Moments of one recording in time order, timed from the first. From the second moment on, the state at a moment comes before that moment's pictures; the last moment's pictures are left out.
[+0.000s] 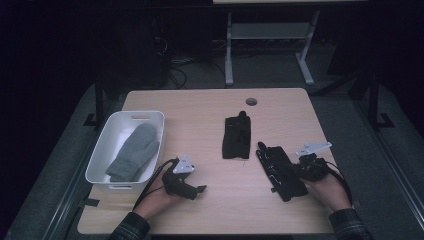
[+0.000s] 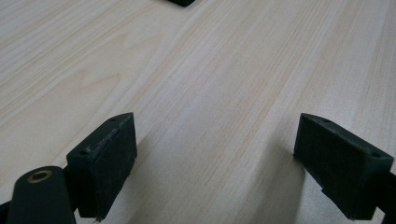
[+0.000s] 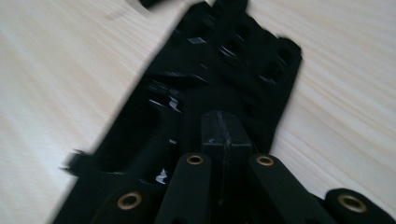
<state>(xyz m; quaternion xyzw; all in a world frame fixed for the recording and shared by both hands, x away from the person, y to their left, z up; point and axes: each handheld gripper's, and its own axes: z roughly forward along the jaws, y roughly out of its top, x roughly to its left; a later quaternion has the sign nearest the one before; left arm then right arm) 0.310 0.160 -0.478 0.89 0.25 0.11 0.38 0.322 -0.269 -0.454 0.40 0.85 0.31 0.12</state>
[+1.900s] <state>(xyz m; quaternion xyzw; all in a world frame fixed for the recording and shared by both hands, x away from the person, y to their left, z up) 0.393 0.076 -0.429 0.89 0.25 0.09 0.38 0.320 -0.301 -0.483 0.46 0.80 0.35 0.18</state>
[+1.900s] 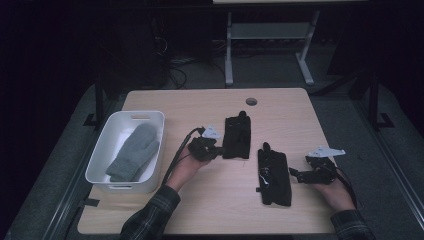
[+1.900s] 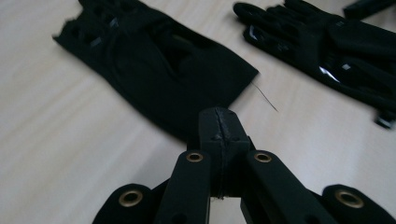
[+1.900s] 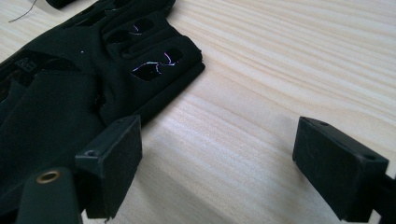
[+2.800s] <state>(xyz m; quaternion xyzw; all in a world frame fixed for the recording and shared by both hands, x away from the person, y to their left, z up) 0.458 0.035 -0.463 0.89 0.27 0.07 0.36 0.321 -0.300 -0.483 0.46 0.80 0.35 0.18</state>
